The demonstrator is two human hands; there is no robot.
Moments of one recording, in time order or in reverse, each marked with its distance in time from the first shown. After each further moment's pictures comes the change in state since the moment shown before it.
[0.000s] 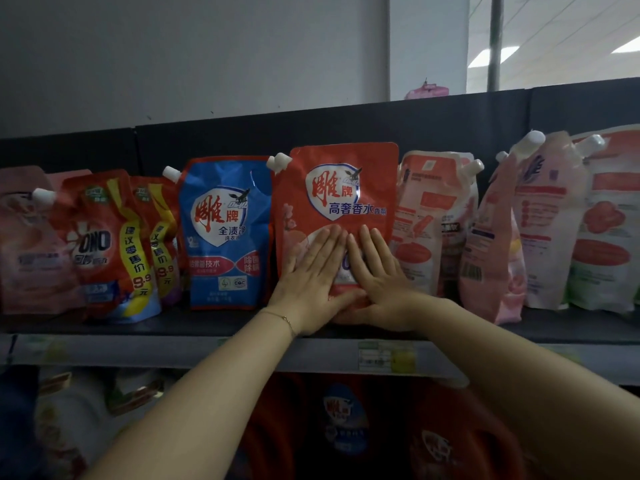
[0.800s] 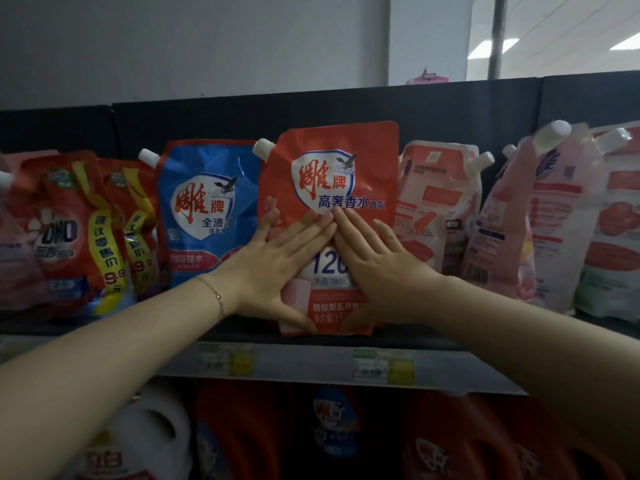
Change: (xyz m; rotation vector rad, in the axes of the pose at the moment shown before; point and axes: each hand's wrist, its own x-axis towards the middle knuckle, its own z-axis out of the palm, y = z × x) left_hand 0.003 -0.053 -0.037 0.307 0.007 0.368; right_hand 0.004 -0.012 -0.038 -0.451 -0.033 -0.098
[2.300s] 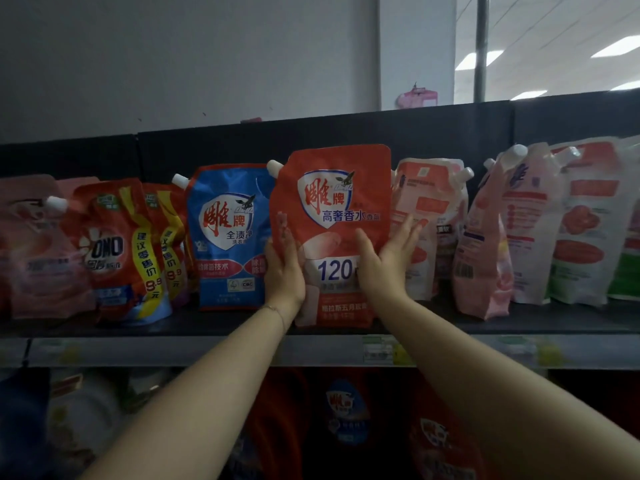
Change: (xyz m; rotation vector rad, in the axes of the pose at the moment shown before) left_hand 0.010 0.050 0.001 -1.460 0.560 -1.105; right_hand 0.016 -0.045 0.002 1.372 0.727 0.868
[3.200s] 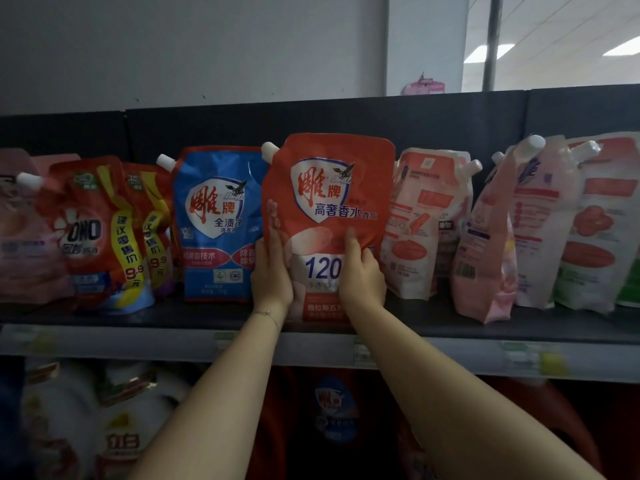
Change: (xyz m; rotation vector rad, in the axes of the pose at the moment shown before) left_hand 0.013 -0.030 0.005 -0.168 0.064 -0.064; right_hand -0.007 0.013 0.020 -0.017 -0.108 0.259
